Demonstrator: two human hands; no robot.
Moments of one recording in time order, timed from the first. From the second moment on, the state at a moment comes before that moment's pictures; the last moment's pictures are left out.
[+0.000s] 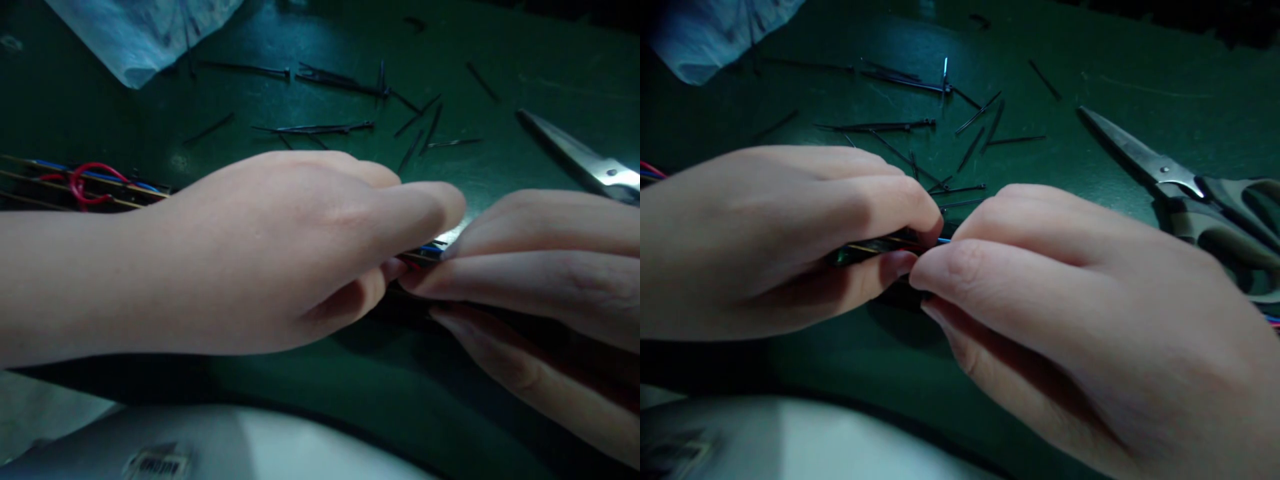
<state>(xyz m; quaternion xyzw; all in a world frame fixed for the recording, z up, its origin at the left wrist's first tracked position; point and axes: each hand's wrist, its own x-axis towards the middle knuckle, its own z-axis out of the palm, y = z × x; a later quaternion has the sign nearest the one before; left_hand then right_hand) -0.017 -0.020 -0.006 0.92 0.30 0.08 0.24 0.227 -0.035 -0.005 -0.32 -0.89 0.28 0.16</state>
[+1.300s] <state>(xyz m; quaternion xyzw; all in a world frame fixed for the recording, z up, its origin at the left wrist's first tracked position) -0.014 -0.017 -0.008 0.91 0.32 0.07 0.26 0.222 -0.028 -0.011 -0.26 -0.90 0.27 0.21</state>
